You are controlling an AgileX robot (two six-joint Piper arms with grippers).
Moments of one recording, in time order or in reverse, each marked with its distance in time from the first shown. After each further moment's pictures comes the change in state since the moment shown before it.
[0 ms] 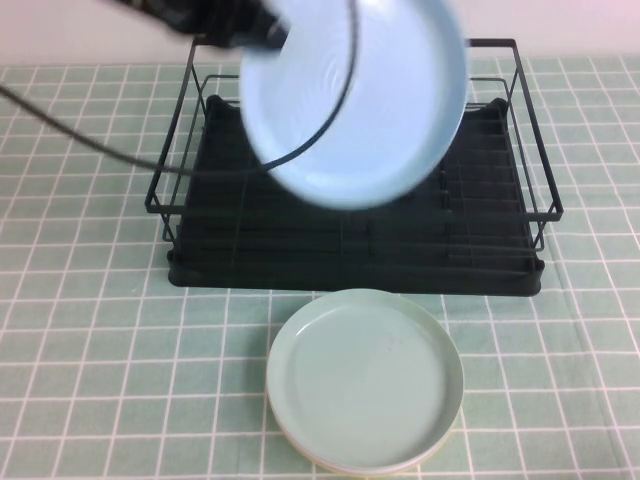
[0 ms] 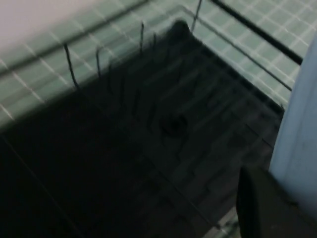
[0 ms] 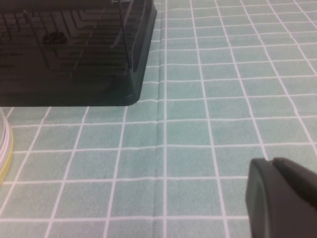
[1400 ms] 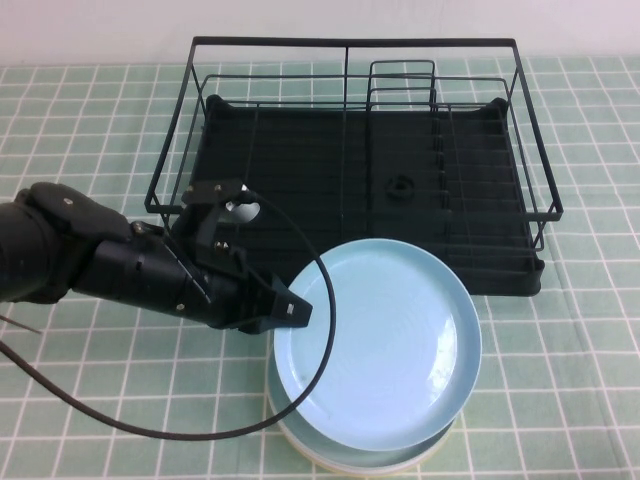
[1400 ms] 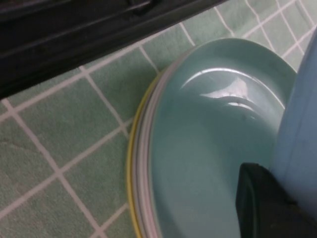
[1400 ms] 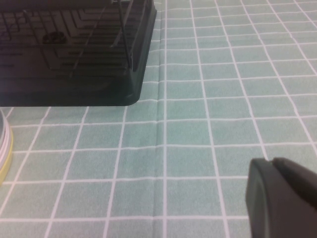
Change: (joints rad) right arm 0.000 0.000 0.000 0.000 0.000 0.000; left arm -0.009 -0.109 0.965 -0.595 -0.321 0.466
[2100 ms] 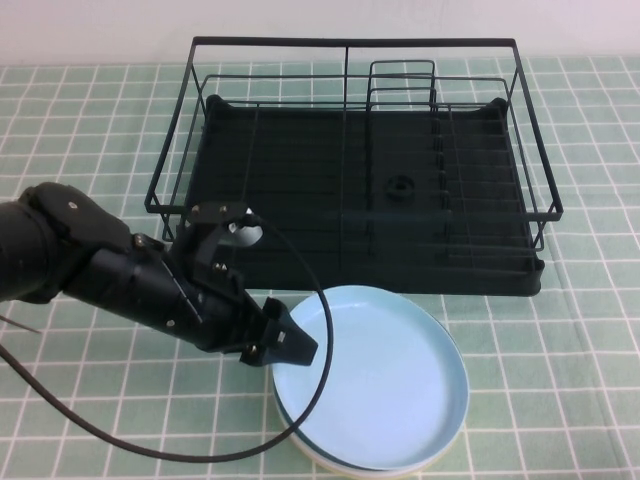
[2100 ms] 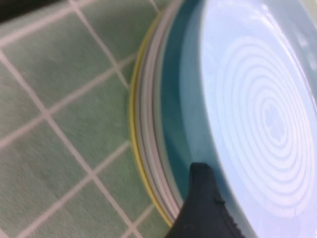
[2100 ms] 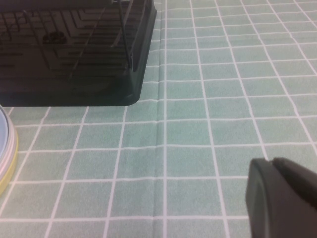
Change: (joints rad) right arm 0.000 0.000 0.000 0.000 0.000 0.000; left arm 0.000 0.000 0.000 0.143 0.087 -0.091
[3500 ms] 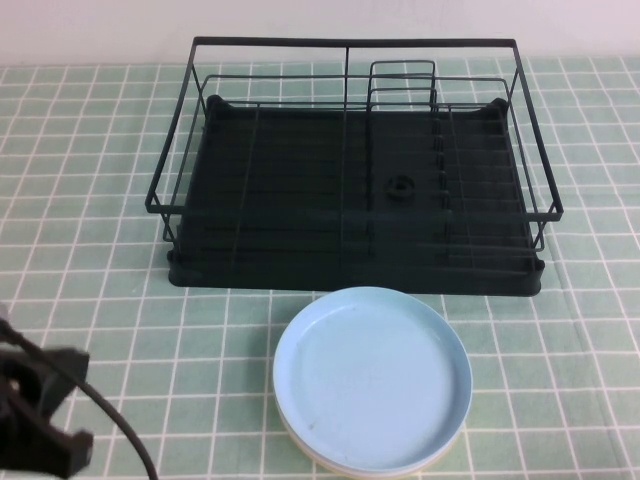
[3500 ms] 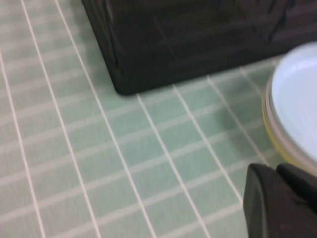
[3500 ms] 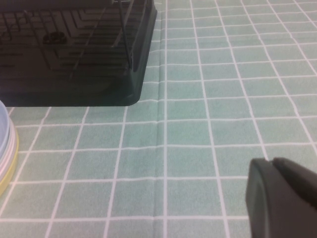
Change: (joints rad) right arm 0.000 0.000 0.000 0.000 0.000 0.000; left arm 0.000 -0.988 0.386 0.790 -0.227 -0.727
